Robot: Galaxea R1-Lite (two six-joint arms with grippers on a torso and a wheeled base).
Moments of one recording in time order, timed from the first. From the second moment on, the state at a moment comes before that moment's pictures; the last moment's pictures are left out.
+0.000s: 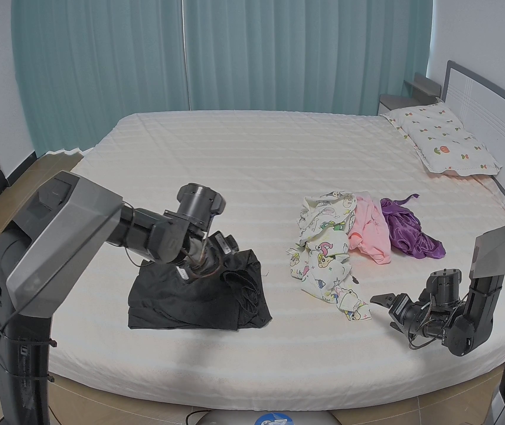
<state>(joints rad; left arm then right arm) -0.43 2.32 -1.50 0.05 0.09 -0.92 0.14 2.33 -0.39 -1.30 0.18 0.90</state>
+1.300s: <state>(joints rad) -0.06 2.09 -0.98 -0.18 -0.22 -0.97 0.31 2.28 -0.62 -1.05 0.06 0.82</state>
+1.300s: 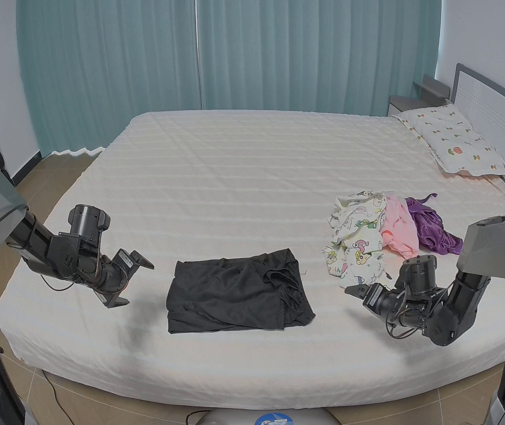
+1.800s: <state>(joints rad) -0.04 2.10 -0.99 -0.18 -0.29 -0.96 0.47 2.34 -1.13 -0.59 -0.02 0.73</state>
